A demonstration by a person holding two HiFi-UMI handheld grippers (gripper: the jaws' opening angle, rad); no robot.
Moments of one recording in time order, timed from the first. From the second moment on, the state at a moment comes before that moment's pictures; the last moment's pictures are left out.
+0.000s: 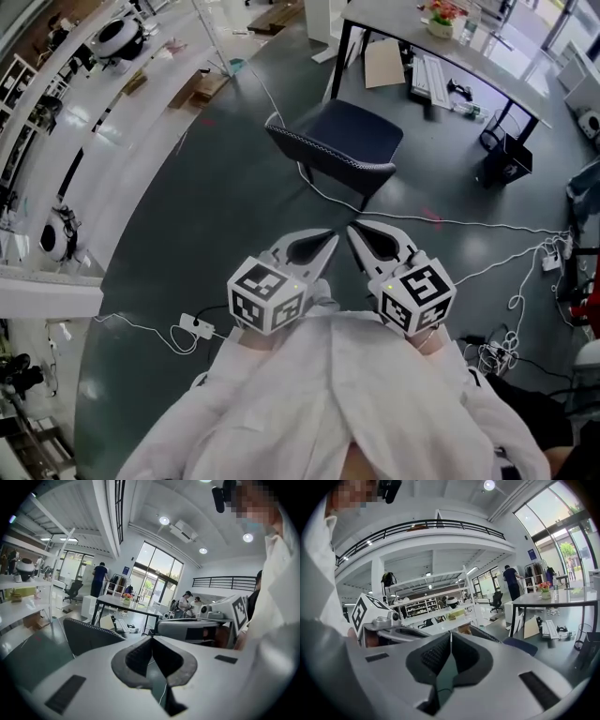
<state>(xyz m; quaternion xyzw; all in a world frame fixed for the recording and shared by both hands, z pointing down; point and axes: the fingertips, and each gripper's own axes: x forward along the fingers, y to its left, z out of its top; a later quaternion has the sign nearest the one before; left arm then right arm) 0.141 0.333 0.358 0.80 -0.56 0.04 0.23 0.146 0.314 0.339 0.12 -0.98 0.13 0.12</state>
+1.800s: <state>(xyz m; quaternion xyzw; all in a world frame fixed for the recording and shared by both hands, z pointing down) -0.111 0.135 0.384 0.78 -0.57 0.06 0.25 -0.051 0.076 0.366 0.19 -0.96 0.17 0.13</state>
